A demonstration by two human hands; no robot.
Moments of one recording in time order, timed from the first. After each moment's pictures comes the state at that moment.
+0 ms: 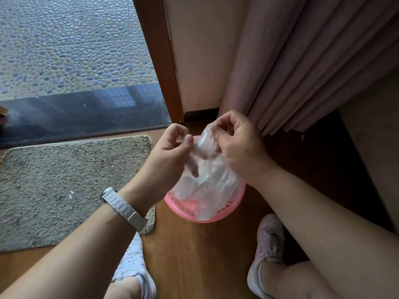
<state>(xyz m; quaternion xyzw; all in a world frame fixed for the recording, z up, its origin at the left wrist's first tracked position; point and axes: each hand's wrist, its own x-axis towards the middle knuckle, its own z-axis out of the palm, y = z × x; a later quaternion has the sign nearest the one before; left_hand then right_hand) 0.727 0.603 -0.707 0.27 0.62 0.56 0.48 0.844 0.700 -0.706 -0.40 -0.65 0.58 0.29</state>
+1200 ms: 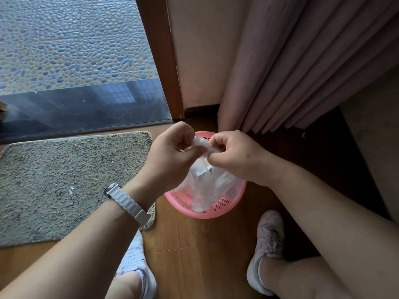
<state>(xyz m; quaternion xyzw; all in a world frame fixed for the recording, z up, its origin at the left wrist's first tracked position) 0.727 0.603 -0.714 0.39 0.70 0.49 0.34 0.859 0.700 -0.698 -0.35 -0.74 0.58 0.01</state>
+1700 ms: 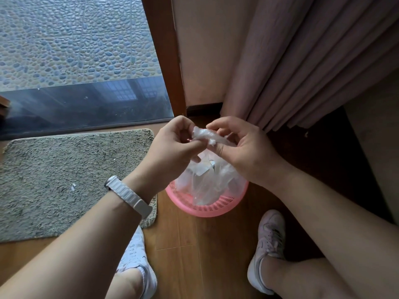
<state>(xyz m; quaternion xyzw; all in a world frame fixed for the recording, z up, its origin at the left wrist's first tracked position) 0.719 0.606 -0.710 0.31 0.66 0.52 0.44 0.864 0.697 -0.708 -0.30 -0.76 0.53 0.21</state>
